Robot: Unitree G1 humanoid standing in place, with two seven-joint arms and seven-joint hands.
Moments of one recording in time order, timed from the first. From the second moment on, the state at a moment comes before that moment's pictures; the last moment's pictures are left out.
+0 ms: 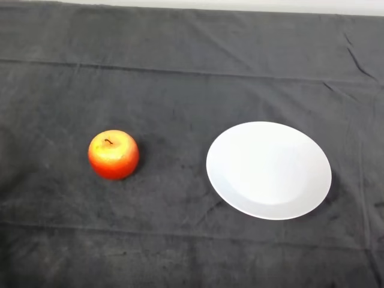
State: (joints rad) left arm -0.47 0.51 0.21 1.07 -0.14 -0.59 0.32; right arm -0.56 -0.42 -1.05 1.20 1.02 -0.07 0.42
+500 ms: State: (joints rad) left arm -0.47 0.36 0.04 0.81 0.00 -0.57 0.37; right arm -0.56 -0.42 -1.04 1.20 1.02 -0.07 0.42
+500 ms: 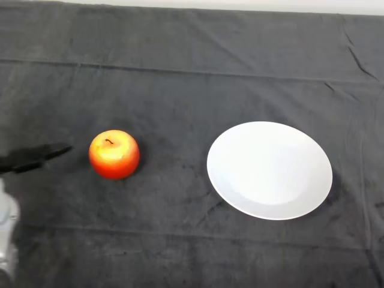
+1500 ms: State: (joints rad) left arm -0.54 0.25 -0.19 1.00 0.04 -0.52 0.25; right arm -0.56 -0.42 -1.04 1.20 1.02 -0.07 0.42
